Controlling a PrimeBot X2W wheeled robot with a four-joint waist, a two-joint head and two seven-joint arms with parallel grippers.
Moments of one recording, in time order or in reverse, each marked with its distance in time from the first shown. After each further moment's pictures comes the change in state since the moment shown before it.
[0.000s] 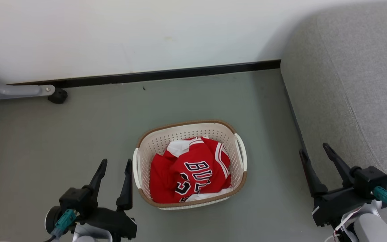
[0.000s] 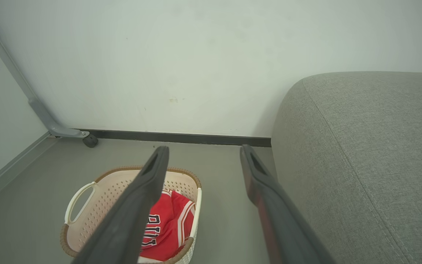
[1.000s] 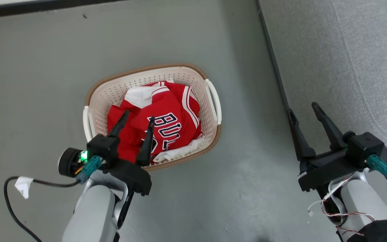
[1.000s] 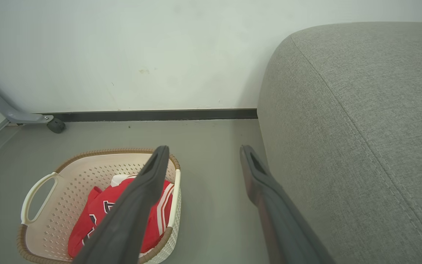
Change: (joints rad) left arm -0.264 -0.003 -0.128 0.089 0.090 -0.001 0.043; right arm -0.147 0.055 -0.002 -0.044 -0.006 0.000 0.000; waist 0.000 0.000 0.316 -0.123
